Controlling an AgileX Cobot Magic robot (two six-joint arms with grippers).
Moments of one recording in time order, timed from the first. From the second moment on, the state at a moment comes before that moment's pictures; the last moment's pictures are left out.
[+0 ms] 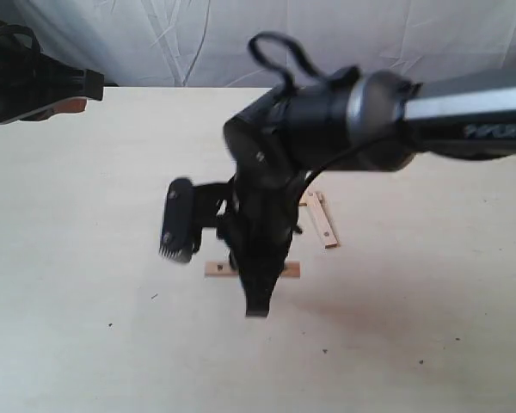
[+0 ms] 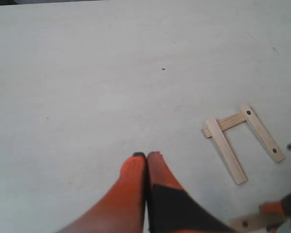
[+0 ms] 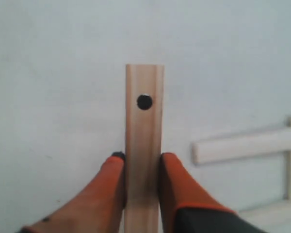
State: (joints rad) left arm -0.20 1.21 -0.96 -0.12 0.57 -0.07; right arm 0.85 1.92 -1.30 -0.01 0.84 -0.72
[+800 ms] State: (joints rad) left arm -0.20 1.21 -0.96 -0.14 0.54 -0.07; right arm 0.59 2.03 -1.30 0.14 0.70 -1.24
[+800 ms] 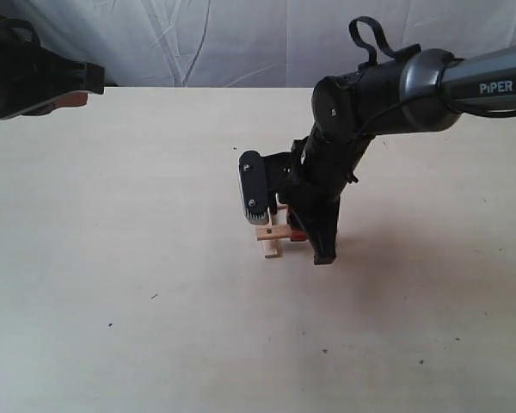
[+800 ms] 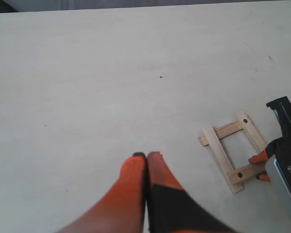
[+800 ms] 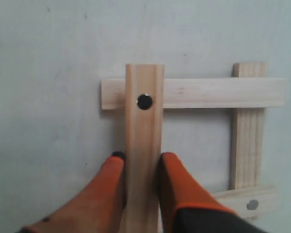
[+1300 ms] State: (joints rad) left arm -0.20 1.21 -0.96 -0.14 0.53 -0.07; right arm 0.59 2.05 -1.30 0.14 0.68 -1.22
